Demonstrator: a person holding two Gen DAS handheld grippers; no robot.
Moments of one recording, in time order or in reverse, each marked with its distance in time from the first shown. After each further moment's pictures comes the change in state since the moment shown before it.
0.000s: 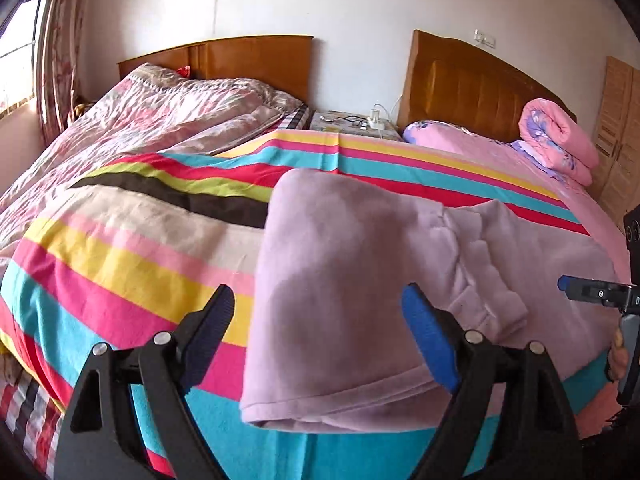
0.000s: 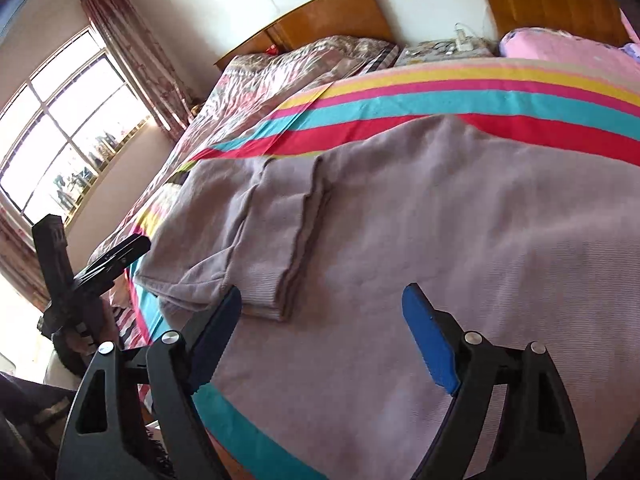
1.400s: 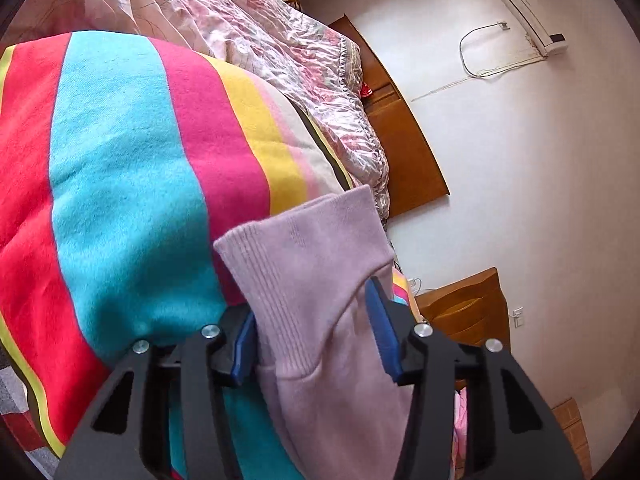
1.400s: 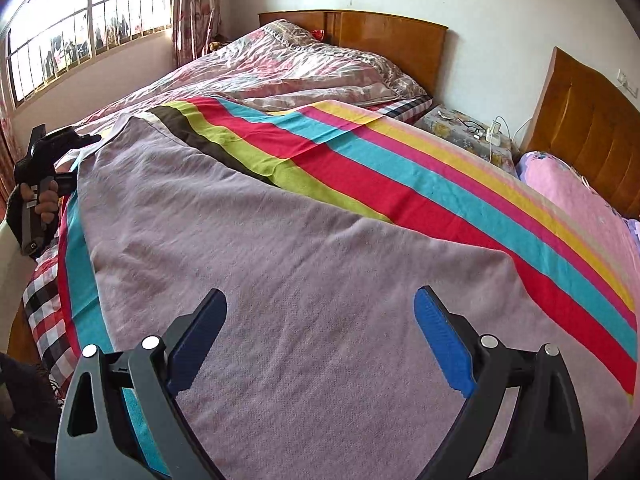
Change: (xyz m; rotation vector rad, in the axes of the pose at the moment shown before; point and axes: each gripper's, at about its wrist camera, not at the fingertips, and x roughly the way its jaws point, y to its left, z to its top) left arm 0.012 0.324 -0.047 -1.035 -0.233 -0.192; right arm 0.053 0.090 0.044 -0.464 -0.028 -0.306
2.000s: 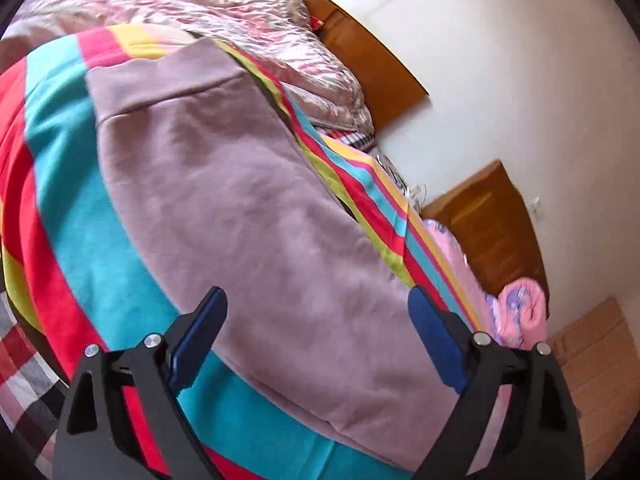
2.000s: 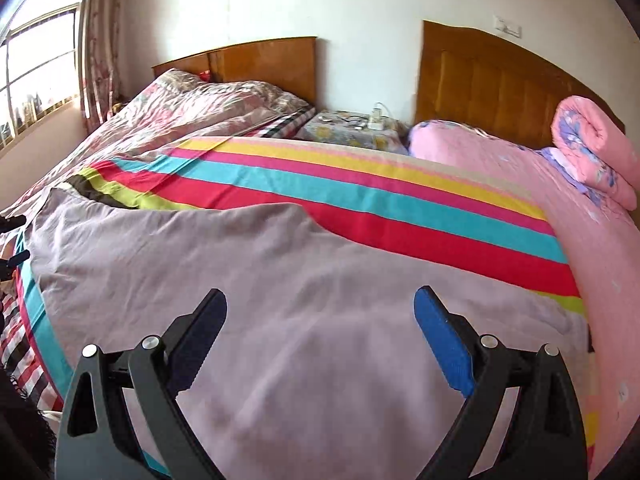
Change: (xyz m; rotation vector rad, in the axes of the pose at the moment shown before) left arm -0.037 -0.087 -0.132 0.207 0.167 0.076; right arm -0.075 -0.124 -0.070 0.252 -0.100 -0.205
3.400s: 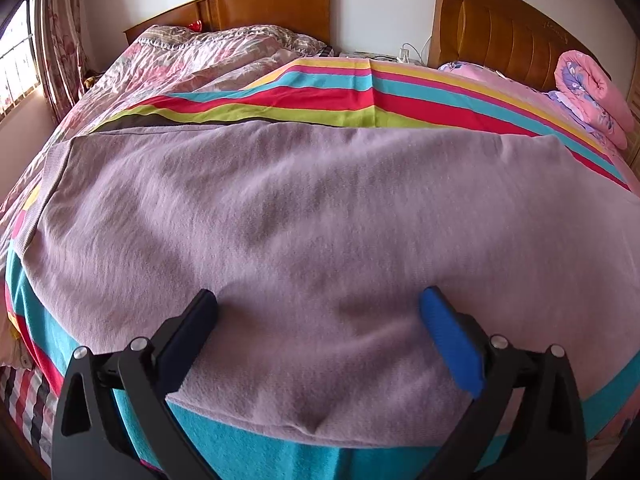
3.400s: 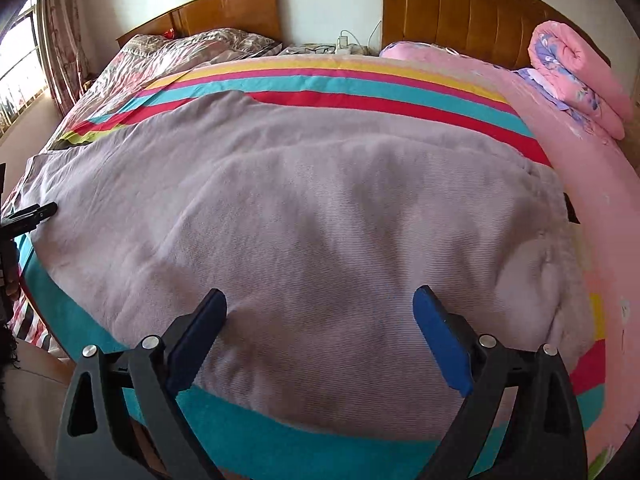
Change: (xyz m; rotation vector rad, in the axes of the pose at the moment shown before) left arm 0.101 -0.113 -0.112 0.845 0.198 0.363; right arm -0.036 -0.069 -0.103 0.156 0.205 -0.085
